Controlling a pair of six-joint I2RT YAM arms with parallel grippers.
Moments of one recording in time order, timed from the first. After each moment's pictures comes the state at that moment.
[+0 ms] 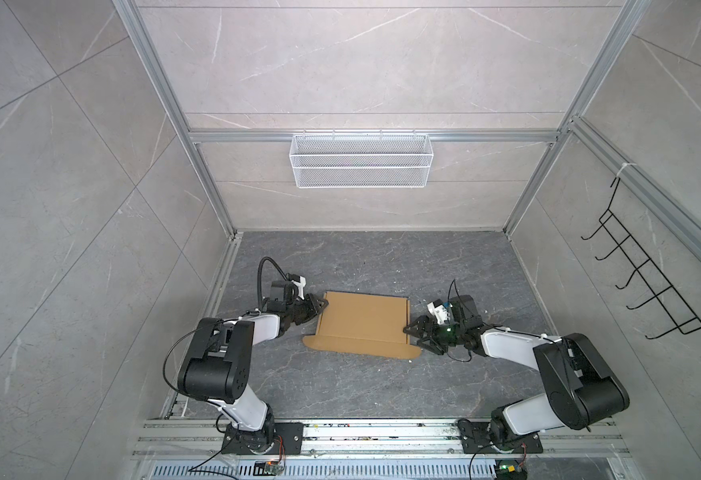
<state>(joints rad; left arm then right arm) -0.14 1.63 0.66 0.20 0.55 -0.63 0.29 1.49 0.52 0.06 -0.71 0.77</state>
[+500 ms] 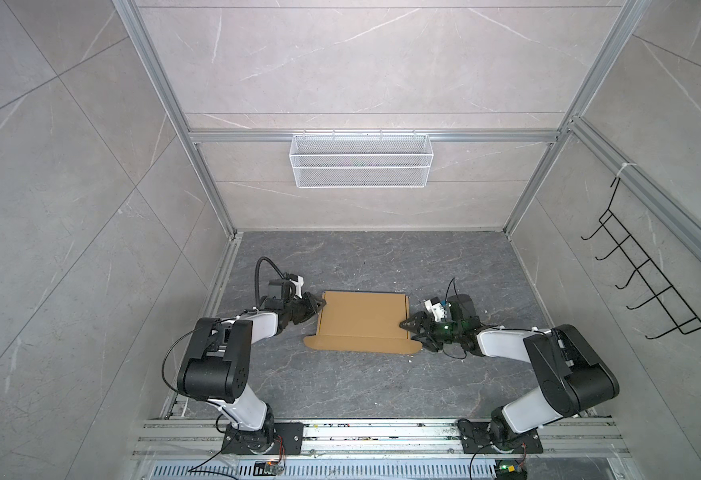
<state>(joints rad) -0.12 1.63 0.69 0.15 0.56 -0.63 0.30 1.56 0.51 0.24 -0.75 0.87</state>
